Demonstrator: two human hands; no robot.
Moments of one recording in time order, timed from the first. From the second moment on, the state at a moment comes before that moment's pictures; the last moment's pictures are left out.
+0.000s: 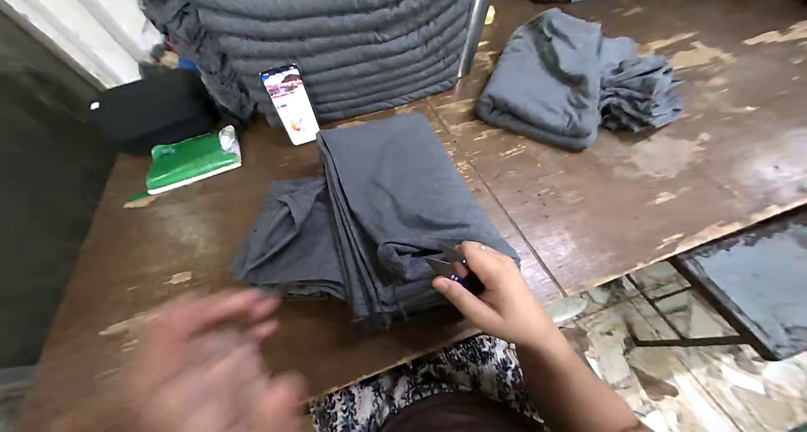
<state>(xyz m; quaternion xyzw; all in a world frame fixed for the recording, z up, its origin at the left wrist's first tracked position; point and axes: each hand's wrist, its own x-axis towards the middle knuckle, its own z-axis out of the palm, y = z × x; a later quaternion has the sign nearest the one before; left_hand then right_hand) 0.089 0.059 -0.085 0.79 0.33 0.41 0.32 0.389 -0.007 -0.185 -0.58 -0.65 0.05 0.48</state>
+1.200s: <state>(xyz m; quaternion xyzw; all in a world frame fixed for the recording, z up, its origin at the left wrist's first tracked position) 0.202 0.062 -0.178 0.69 0.24 0.53 0.44 0.359 -0.003 -0.183 -0.61 -0.66 0.02 0.43</state>
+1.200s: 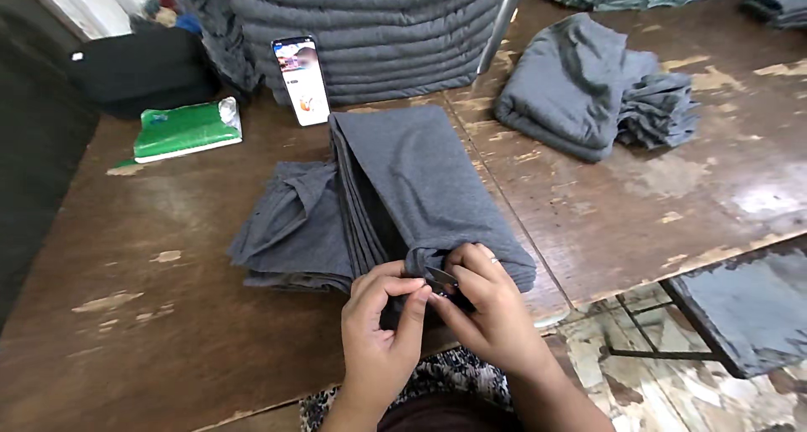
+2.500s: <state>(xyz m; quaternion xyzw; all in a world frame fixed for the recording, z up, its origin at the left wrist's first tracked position) 0.204 0.066 -0.182 0.69 0.25 0.54 0.41 0.391 -0.001 -0.168 -0.62 -0.65 -0.03 0.44</state>
